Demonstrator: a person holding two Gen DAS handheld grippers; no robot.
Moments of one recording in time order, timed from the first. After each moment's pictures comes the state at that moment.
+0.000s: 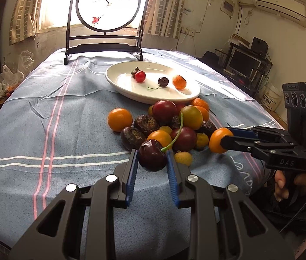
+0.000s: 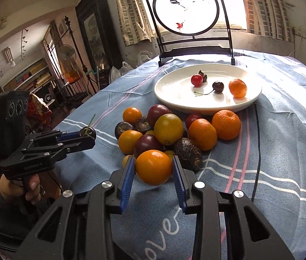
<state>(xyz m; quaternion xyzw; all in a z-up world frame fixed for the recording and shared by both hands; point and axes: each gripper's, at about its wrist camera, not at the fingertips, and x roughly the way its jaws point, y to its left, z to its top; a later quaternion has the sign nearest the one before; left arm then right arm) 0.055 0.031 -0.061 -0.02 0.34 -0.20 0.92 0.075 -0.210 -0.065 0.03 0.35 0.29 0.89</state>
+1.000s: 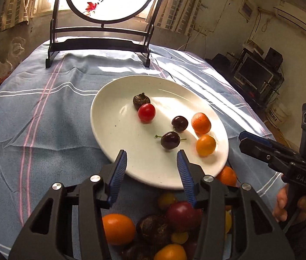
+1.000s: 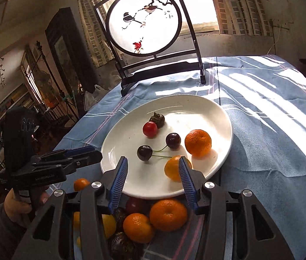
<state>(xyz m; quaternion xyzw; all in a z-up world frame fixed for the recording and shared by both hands) 0.214 0.006 -0.043 -0.06 0.39 -0.20 0.90 0.203 -0.248 -0.032 0.09 0.34 0.22 0.91</state>
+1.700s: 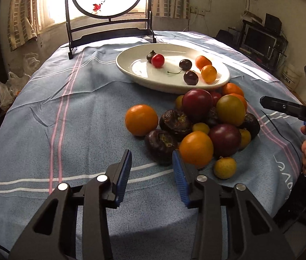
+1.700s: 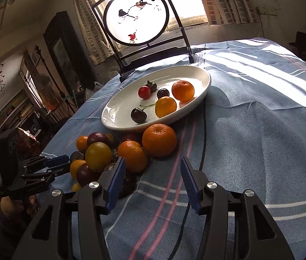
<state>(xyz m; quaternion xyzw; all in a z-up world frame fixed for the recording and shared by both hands) 0.109 0.025 -0.083 0.06 0.39 -0.15 0.91 0.130 -0.277 -0.080 0.12 0.35 0.22 0.90</state>
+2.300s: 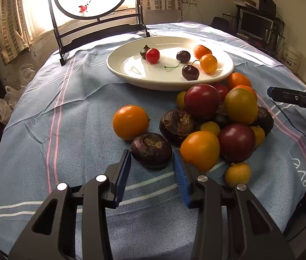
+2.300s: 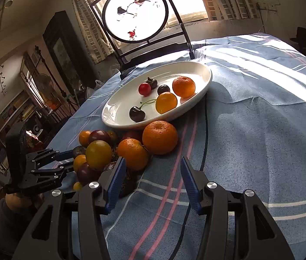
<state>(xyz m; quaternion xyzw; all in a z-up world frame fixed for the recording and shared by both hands) 0.127 0.012 -0.090 0.11 0.40 -0.16 0.90 0.131 -0.276 -0.083 0.12 0.36 0.22 0.90</state>
